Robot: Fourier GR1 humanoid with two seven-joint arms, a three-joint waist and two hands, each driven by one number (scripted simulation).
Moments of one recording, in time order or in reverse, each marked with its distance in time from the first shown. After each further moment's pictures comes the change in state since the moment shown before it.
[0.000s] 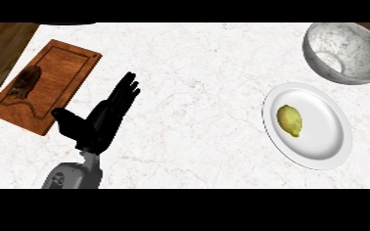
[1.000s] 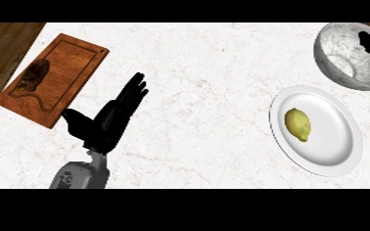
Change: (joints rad) left arm -0.010 -0.036 -0.013 0.007 -0.033 -0.034 -0.005; right arm -0.528 -0.013 0.086 1.079 0.279 -0.436 -0.369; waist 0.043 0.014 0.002
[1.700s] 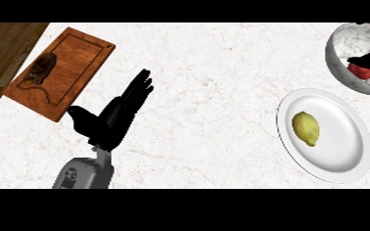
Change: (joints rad) left arm -0.033 -0.016 -0.013 -0.001 -0.013 -0.004 0.009; right arm -0.166 0.001 -0.066 0.498 0.046 -0.088 -0.049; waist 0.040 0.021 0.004
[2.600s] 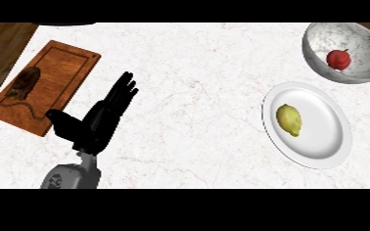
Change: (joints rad) left arm 0.055 0.031 0.064 -0.022 0.023 0.003 0.001; right arm 0.127 -0.105 -0.473 0.034 -0.545 0.392 -0.514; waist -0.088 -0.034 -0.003
